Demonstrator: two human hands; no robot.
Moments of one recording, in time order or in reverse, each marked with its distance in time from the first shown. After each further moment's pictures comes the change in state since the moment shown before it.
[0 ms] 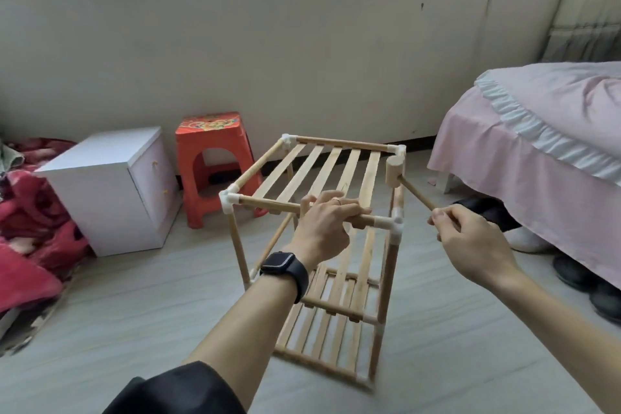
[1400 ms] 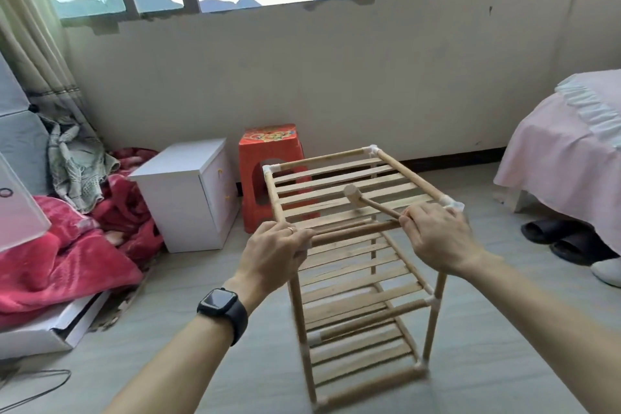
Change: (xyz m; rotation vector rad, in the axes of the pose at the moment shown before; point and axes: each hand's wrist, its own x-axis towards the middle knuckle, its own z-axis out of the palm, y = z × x) left_hand -0.109 -0.110 -0.085 0.381 0.223 0.045; right_hand 0.044 -0.075 0.093 -0.339 -0.253 -0.454
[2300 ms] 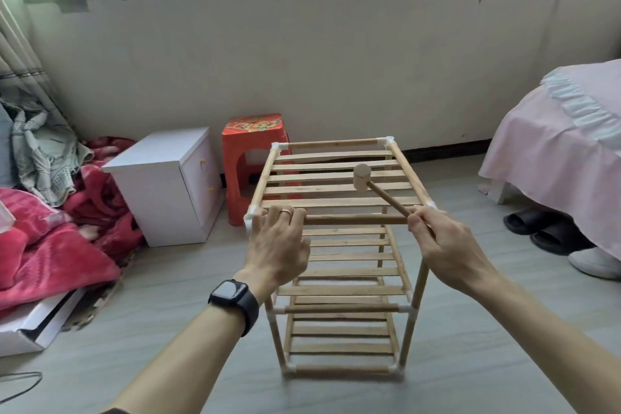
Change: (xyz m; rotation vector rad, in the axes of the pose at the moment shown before) left_hand 0.024 0.015 0.049 0.174 -0.067 -0.195; right_hand -0.029 0.016 0.006 0.443 0.184 -0.007
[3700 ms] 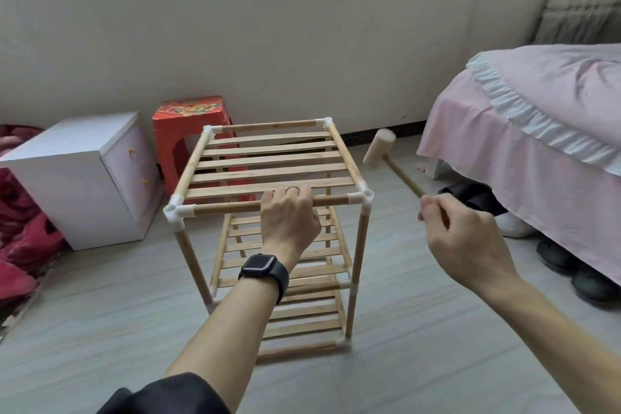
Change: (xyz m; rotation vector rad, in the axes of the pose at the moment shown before) left_hand 0.050 0.124 0.021 -0.084 0.062 -0.079; right_hand -0.057 0.014 -0.082 -0.278 0.194 0.274
